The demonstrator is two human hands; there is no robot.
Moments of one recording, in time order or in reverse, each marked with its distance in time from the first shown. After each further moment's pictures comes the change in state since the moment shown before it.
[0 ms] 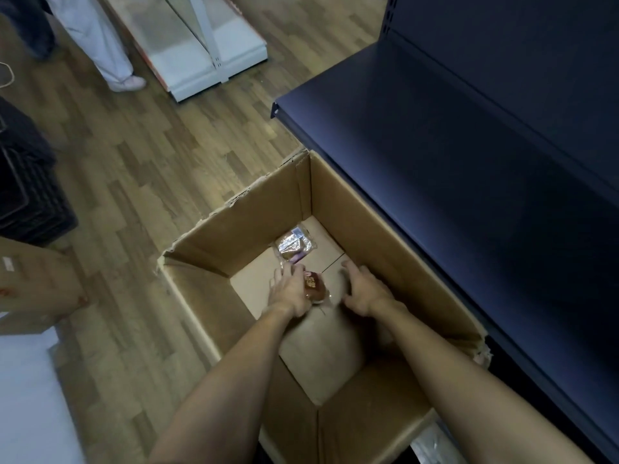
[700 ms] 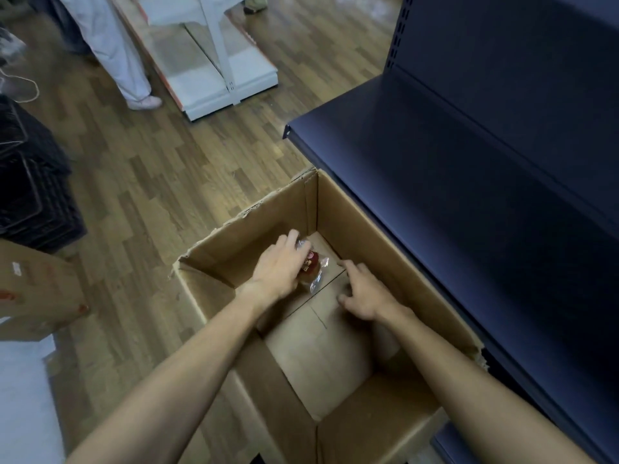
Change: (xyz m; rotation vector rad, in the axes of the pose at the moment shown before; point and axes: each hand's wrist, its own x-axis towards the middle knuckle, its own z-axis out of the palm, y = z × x) left_hand -0.016 0.015 -0.105 0.460 0.255 0.391; right_hand -0.017 -0.019 -0.025 0.031 0.087 -0.156
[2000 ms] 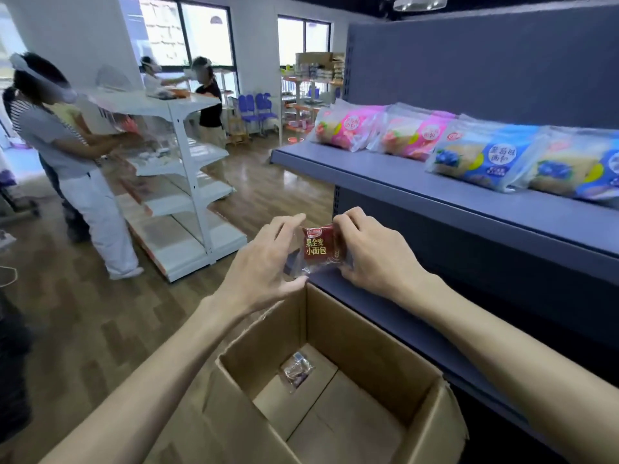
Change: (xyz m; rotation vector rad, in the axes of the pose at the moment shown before) left_hand -0.136 -0.012 -0.274 -0.181 0.752 0.390; right_hand -0.235 -0.189 -0.167 -0.652 1.014 -0.354
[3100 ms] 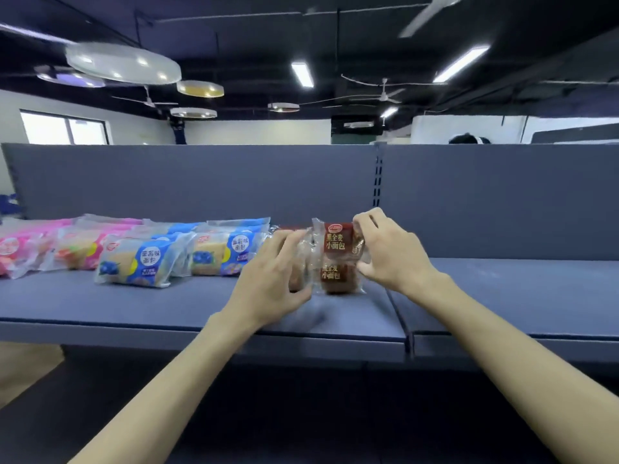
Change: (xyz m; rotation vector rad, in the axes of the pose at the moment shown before) left_hand 0.210 0.447 0.098 -0.393 0.171 0.563; right_hand -0.299 0.349 -0.246 -0.406 0.174 0.664
